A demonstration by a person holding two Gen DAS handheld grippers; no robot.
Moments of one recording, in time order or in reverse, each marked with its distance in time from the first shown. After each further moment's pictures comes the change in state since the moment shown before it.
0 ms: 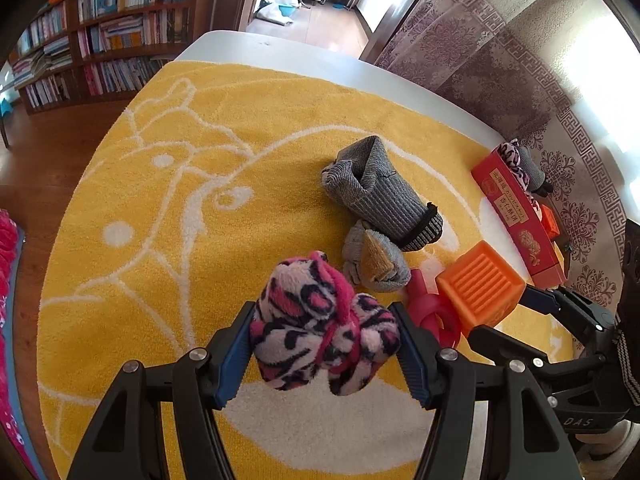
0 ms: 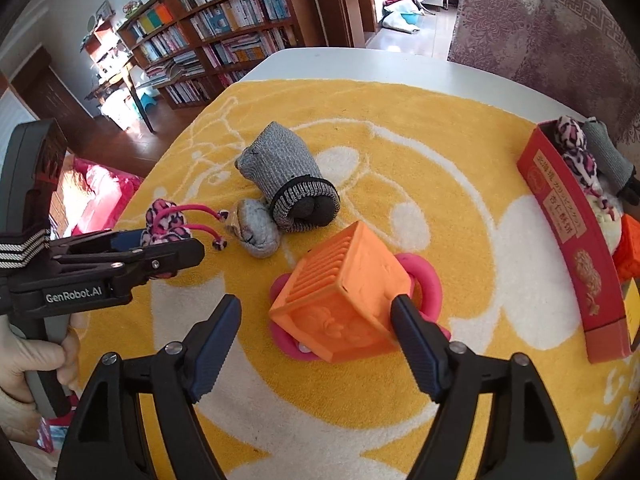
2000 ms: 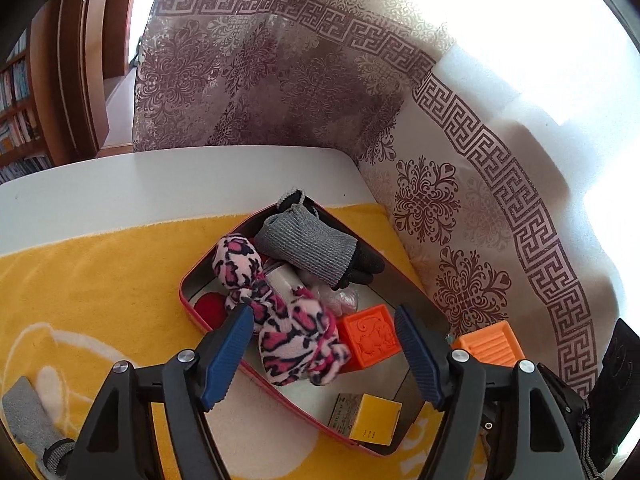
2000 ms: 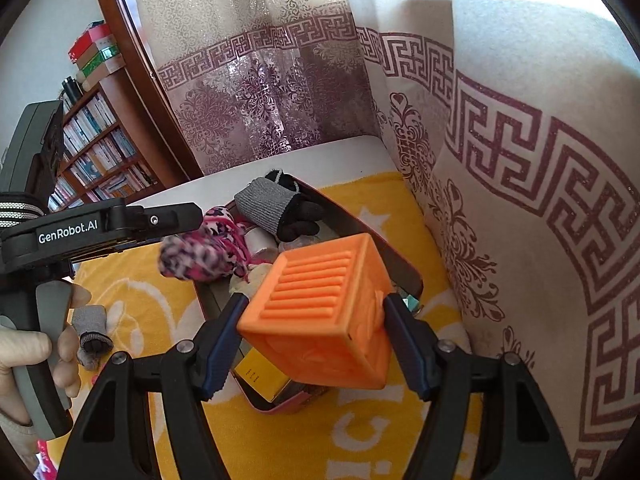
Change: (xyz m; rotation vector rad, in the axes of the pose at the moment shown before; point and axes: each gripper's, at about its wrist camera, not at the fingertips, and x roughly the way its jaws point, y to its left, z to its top) left arm 0.086 -0.338 0.138 0.270 -0.056 -0.221; right arm -0.148 -0.290 -0.042 0.462 -0.295 -0.229
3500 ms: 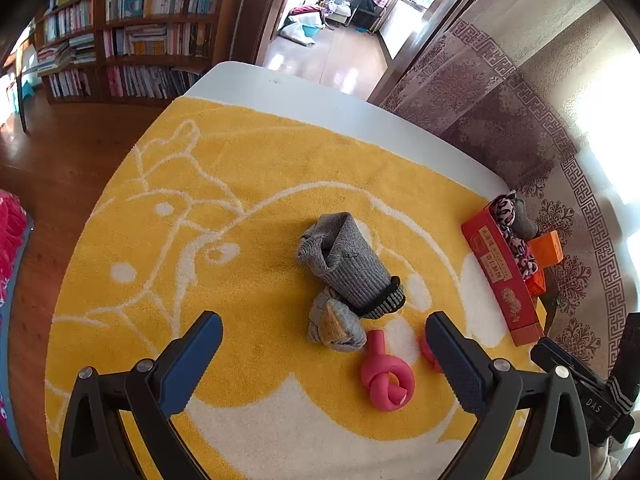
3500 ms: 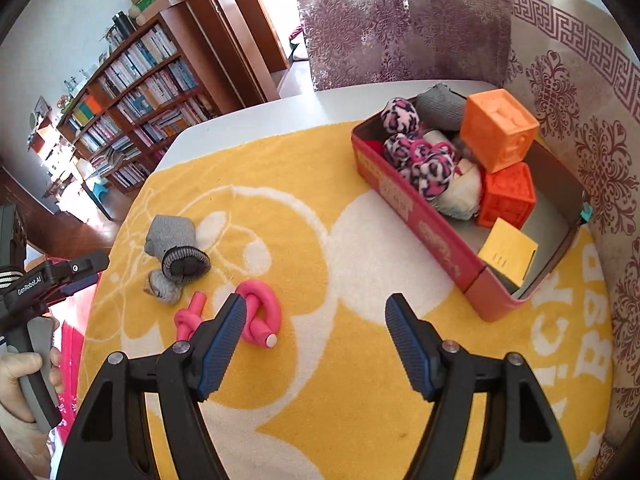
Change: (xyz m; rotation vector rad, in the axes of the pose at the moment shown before) left arm -0.185 0.248 -0.171 -0.343 -0.031 0.256; right arm 0.019 0.168 -0.085 -0.104 0.196 0.151
